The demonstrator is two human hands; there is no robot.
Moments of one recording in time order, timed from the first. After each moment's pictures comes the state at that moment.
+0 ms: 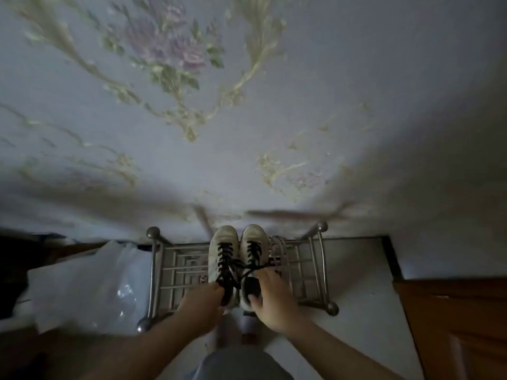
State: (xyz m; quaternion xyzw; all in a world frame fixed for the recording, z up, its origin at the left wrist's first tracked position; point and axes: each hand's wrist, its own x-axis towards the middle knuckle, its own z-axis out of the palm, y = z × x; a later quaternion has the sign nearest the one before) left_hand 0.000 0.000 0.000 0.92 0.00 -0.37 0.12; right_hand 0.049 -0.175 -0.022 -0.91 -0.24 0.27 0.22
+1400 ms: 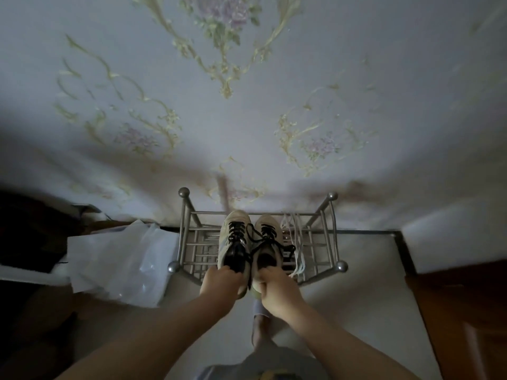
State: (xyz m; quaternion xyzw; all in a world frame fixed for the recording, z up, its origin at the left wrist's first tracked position) left_hand -0.107 -0.038 0.010 0.96 -0.02 -0.27 -0.01; right_hand -0.064 -0.184 -0.025 -0.91 -0.27 0.28 0.16
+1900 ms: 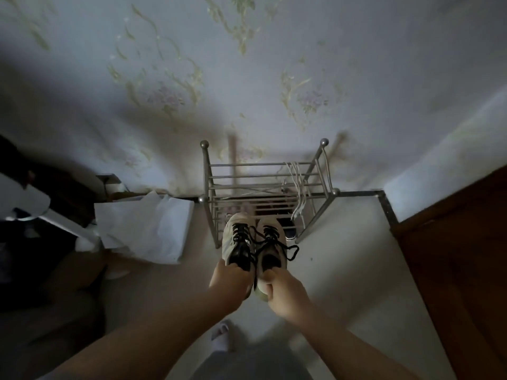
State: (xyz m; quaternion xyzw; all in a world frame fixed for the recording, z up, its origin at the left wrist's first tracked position) left_hand -0.354 -0.060 0.036 0.96 -0.10 -0.25 -0.03; right_hand -0.328 -0.214 0.000 -0.91 -0.28 0.25 0.16
